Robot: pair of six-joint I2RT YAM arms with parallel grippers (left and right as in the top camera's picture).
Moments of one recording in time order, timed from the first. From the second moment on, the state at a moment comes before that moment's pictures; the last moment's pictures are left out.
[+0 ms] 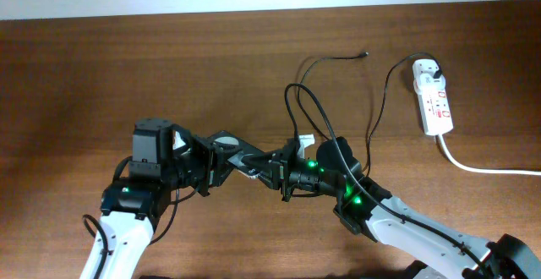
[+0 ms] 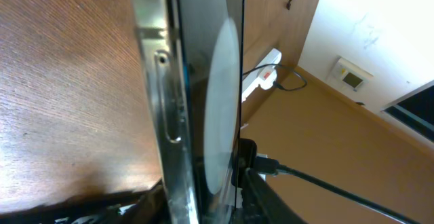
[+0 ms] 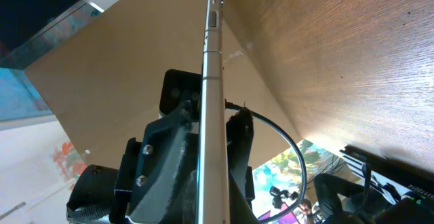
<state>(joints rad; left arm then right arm) -0.15 1.11 0.75 -0.46 0.70 -1.44 0.68 1.37 0.56 0.59 -0.56 1.99</state>
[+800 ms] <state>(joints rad) -0.16 1.11 0.75 -0.40 0.66 -1.46 0.68 1.37 0.56 0.67 -0.58 2.08</state>
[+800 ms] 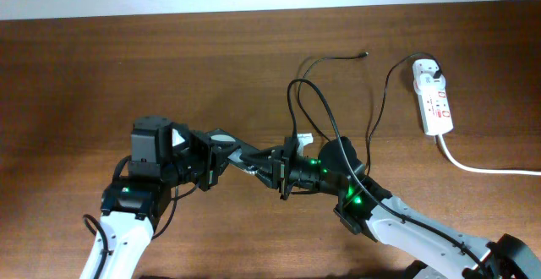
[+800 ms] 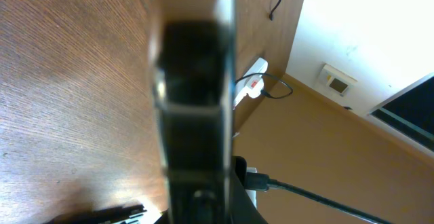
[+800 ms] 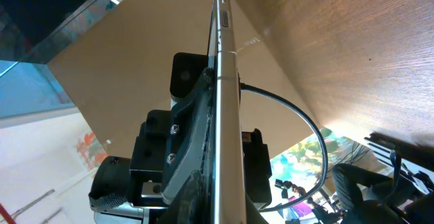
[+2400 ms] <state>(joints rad) -0.13 1.11 0.74 -0.96 0.46 -0.83 0.60 1.33 0.97 -0.51 -0.48 0.98</state>
